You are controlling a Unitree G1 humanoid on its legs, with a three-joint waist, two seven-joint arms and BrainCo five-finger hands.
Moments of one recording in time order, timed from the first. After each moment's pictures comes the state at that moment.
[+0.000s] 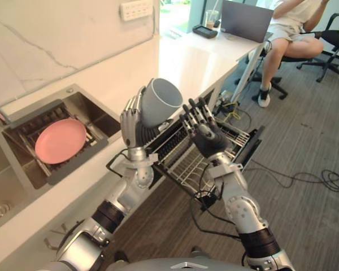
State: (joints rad) left arm -0.38 0.13 -0.51 0.17 0.64 -0.01 0.97; right arm -0.15 -0.22 0.24 -0.26 1.07 -0.01 0.07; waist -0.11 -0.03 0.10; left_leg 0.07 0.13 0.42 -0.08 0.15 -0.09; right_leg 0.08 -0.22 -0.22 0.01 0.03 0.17
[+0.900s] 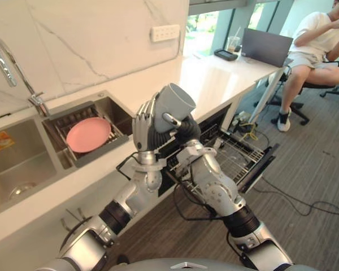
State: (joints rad) left arm -0.41 0.11 -0.63 0.21 0.62 0.06 0.98; right arm -0.36 -0.17 0.43 -0.18 0.89 -0.01 -0.34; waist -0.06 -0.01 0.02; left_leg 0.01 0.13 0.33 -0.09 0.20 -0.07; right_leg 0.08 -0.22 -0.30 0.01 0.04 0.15
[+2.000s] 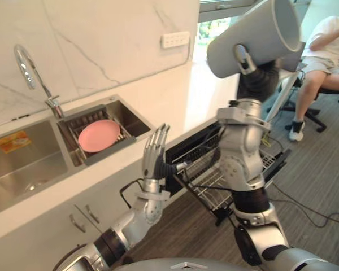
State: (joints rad) left arm -0.19 0.15 -0.72 0.14 0.57 0.02 0.85; right arm -0.49 -0.20 0.06 -0.29 0.50 -0.26 -0.47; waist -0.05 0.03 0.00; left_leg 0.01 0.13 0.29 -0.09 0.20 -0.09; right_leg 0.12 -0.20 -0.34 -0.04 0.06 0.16
